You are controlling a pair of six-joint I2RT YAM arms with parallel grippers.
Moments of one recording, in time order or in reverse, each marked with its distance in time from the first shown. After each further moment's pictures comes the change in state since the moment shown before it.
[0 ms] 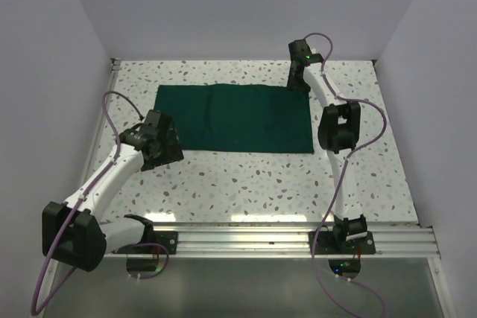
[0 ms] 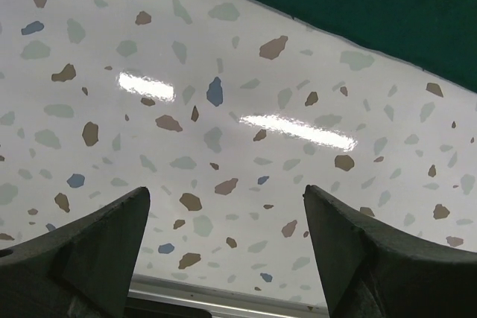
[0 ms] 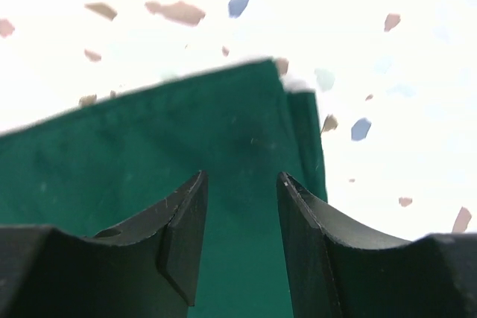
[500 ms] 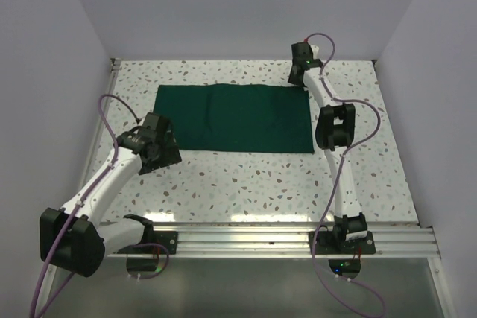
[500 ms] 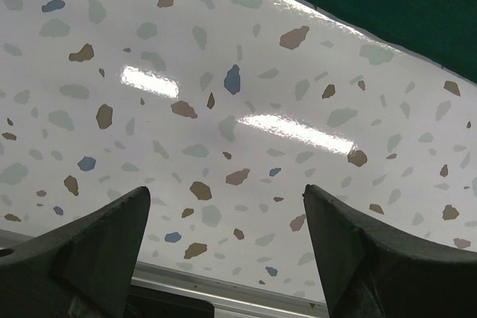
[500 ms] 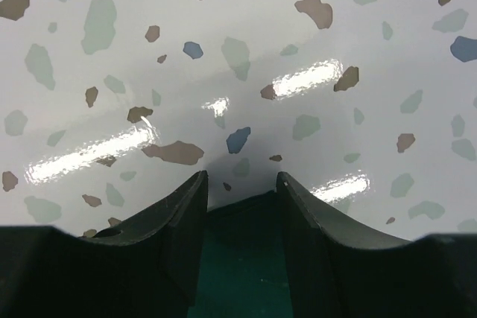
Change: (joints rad) left arm 0.000 -0.050 -0.024 -0.044 -0.026 -0.039; right arm -0.040 0.174 0.138 0.196 0.037 0.016
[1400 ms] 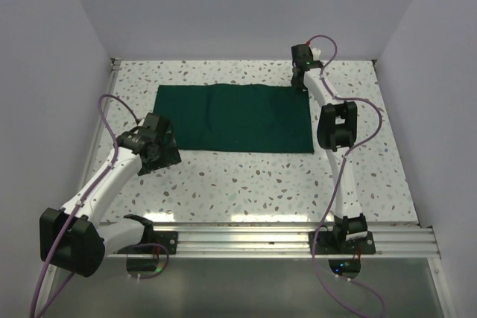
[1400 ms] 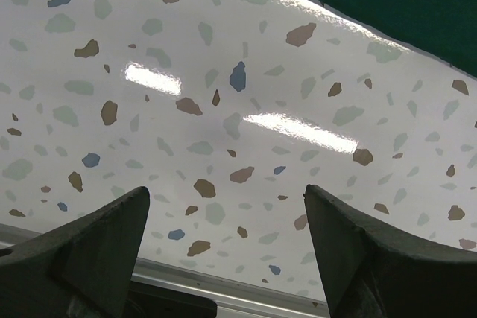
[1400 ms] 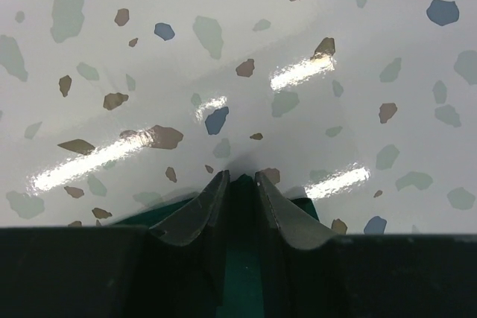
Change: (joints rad) left arm 0.000 0.000 0.000 -0.014 -0.011 -0.003; right arm 0.002 -0.058 -0.119 0.040 0.042 0.053
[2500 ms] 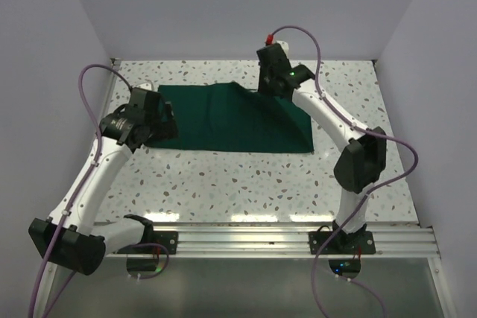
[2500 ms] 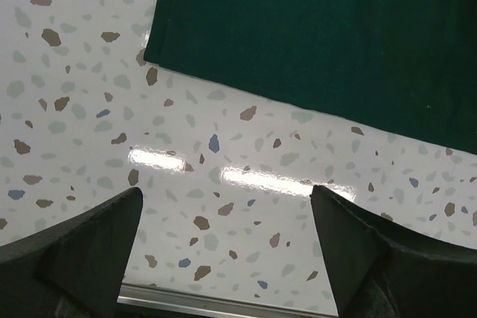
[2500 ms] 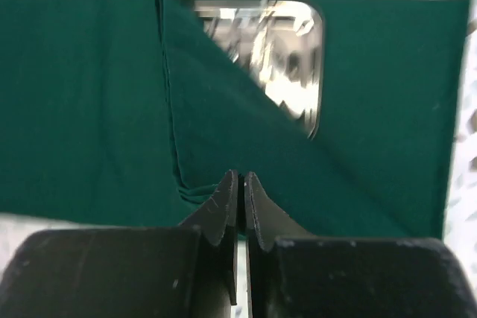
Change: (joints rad) left arm 0.001 0.019 0.334 -0.065 -0.032 0.156; right arm 0.341 -0.713 -0.515 -0.039 -0.058 0.032
